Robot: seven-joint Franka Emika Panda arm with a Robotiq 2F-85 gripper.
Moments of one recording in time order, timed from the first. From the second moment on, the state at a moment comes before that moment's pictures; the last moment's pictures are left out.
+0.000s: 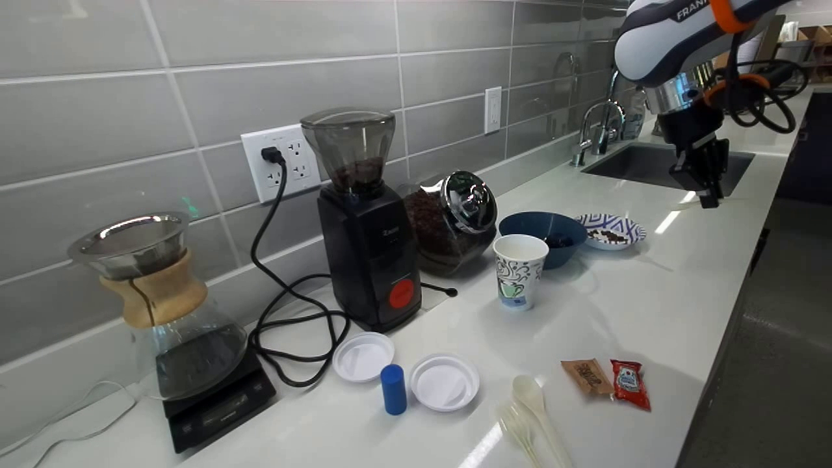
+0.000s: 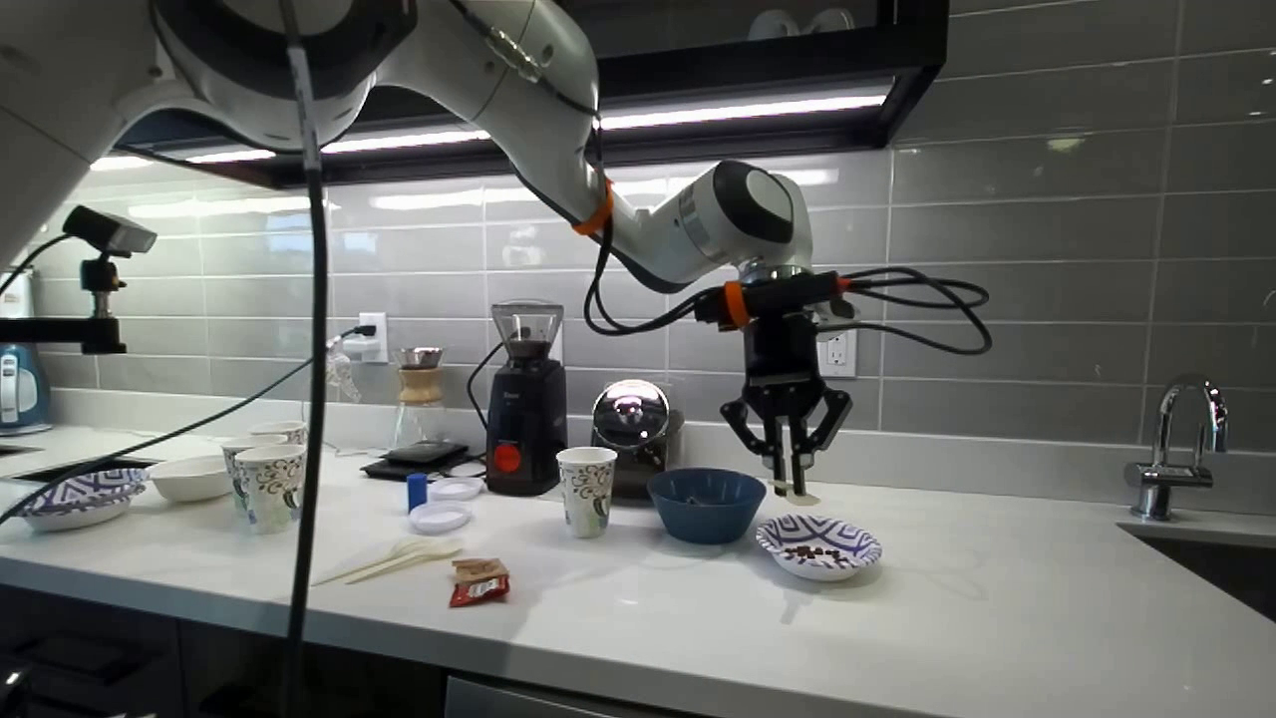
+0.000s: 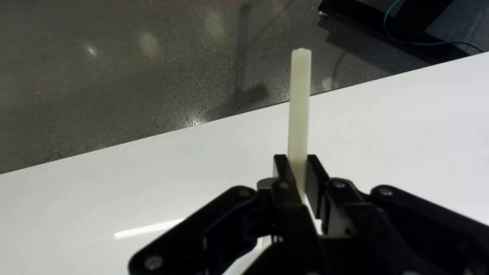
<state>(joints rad) 0.05 0.56 0.00 -1.37 -0.39 1.65 -0.37</state>
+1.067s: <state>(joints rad) 0.08 0.92 0.01 -0.93 -0.38 1.65 -0.54</state>
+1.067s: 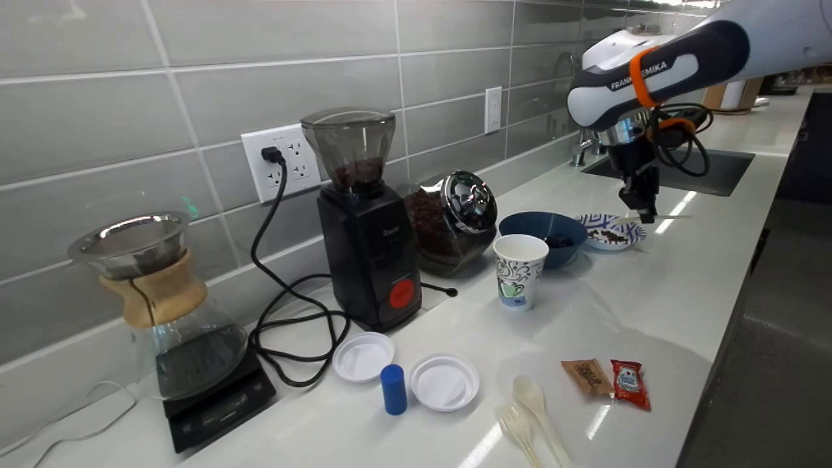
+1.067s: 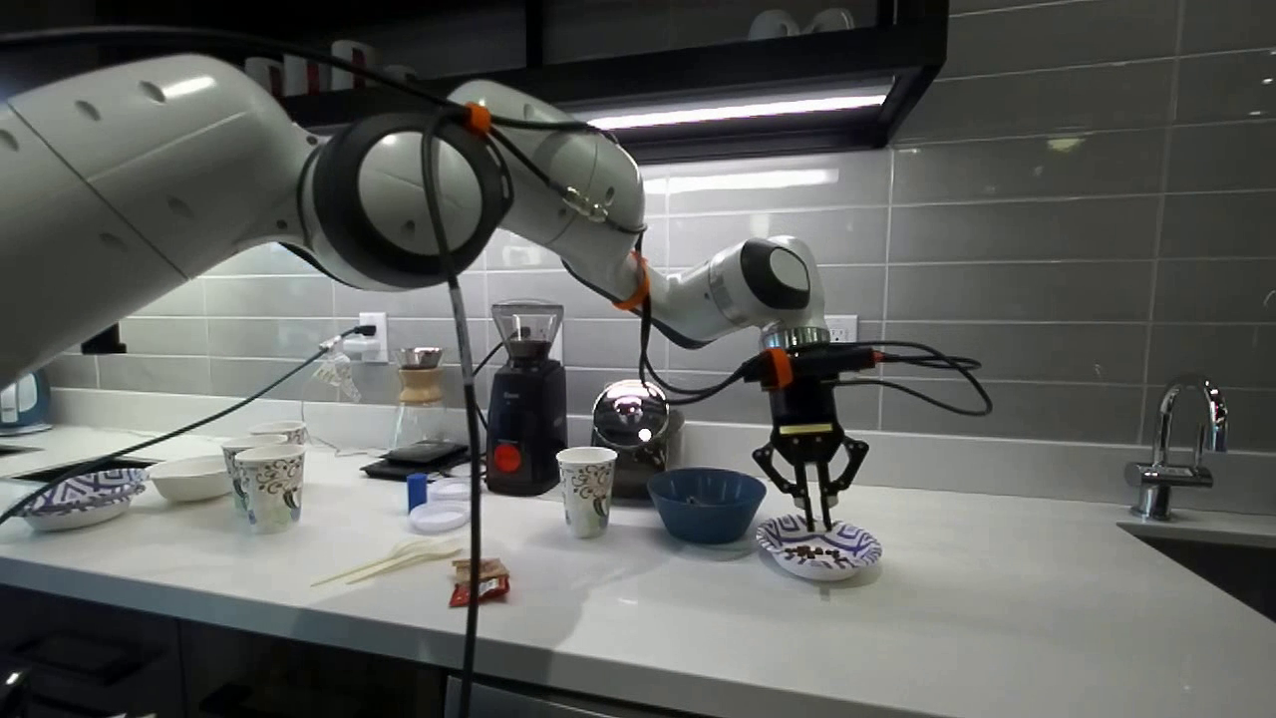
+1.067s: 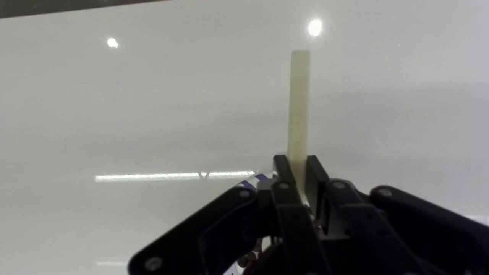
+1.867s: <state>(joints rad) 0.09 1.10 0.01 -0.72 -0.38 1.67 -0.60</state>
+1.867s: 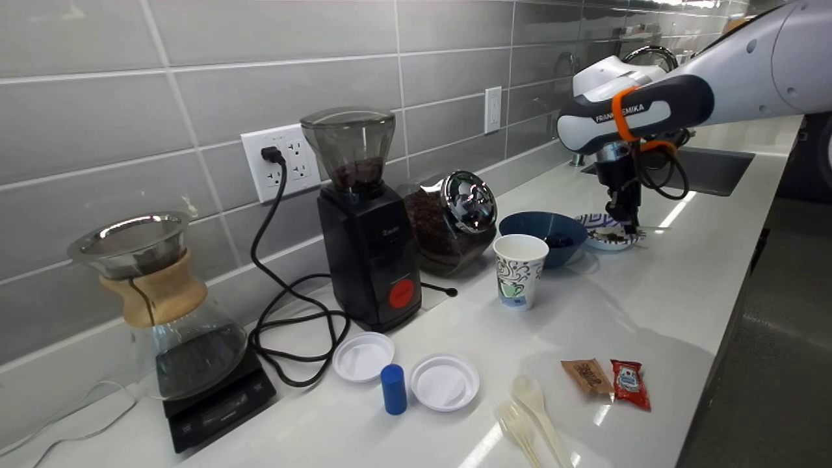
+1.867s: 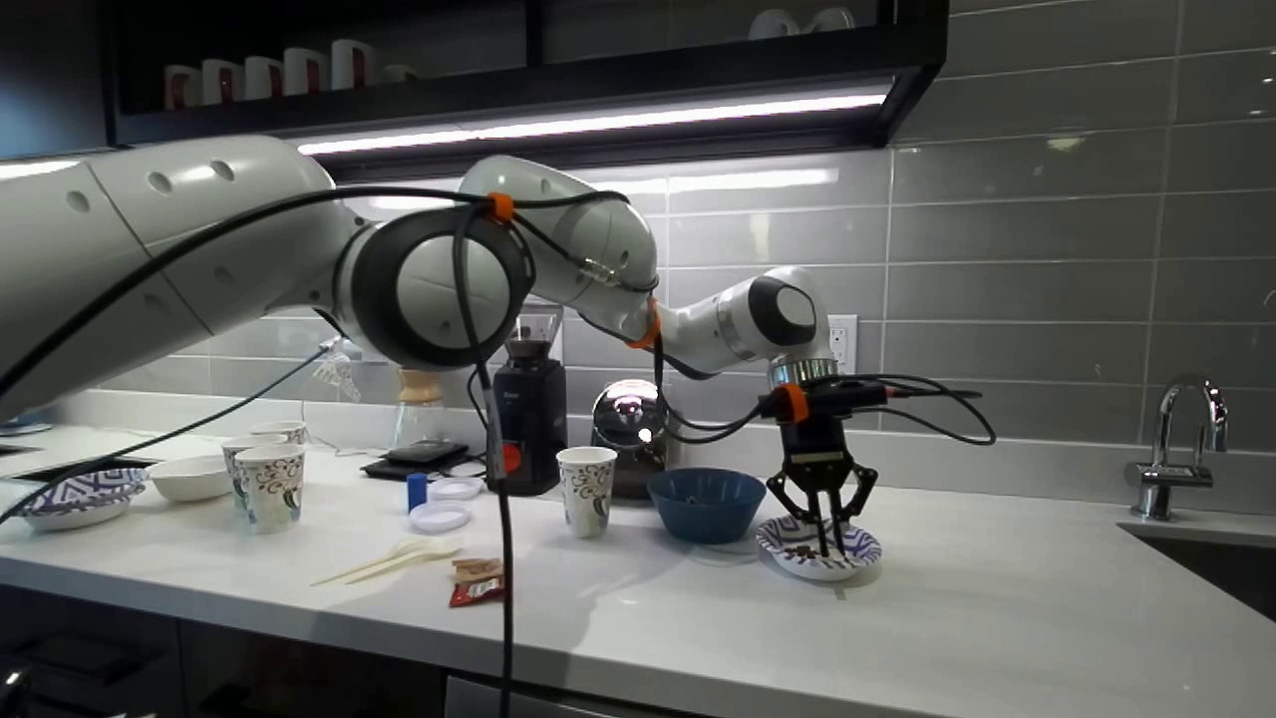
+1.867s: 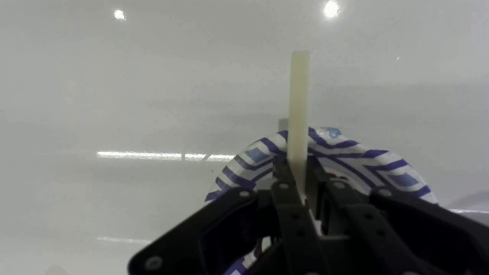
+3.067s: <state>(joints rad) -0.04 1.04 0.18 -0.70 -0.21 1.94 -0.66</state>
